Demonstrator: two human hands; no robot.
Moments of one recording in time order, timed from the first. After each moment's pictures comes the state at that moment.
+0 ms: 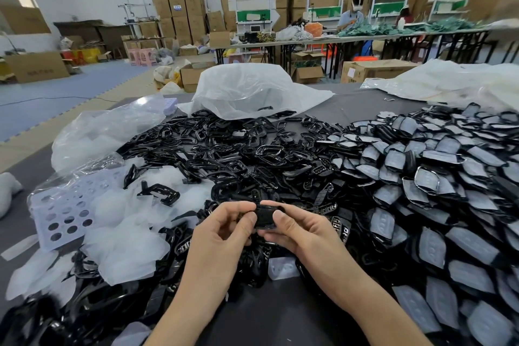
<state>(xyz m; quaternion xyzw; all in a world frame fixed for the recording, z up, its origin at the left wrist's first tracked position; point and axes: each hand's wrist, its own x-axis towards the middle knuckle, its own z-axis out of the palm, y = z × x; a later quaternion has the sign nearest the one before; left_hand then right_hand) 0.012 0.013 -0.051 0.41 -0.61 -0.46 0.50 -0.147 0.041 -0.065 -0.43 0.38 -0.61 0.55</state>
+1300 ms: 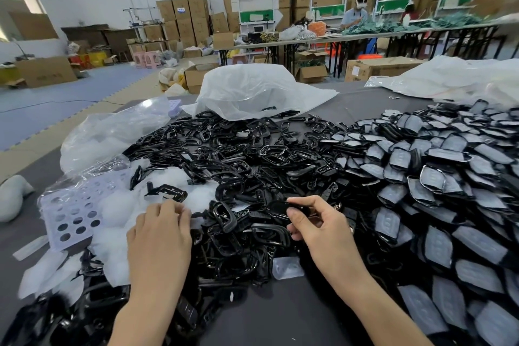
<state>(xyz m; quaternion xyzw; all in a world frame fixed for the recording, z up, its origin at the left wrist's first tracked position) 0.071 -0.028 -0.063 0.67 -0.67 0.03 0.31 -0.156 0.040 -0.075 -0.45 0.55 -0.61 0.34</state>
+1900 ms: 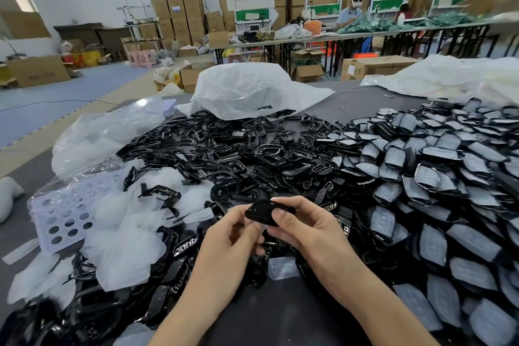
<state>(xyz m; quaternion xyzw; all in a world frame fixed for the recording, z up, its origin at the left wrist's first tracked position) 0.007 0.009 -0.057 0.38 -0.66 -0.49 0.43 -0.151 0.041 -0.061 -0.41 0.38 -0.64 0.52</state>
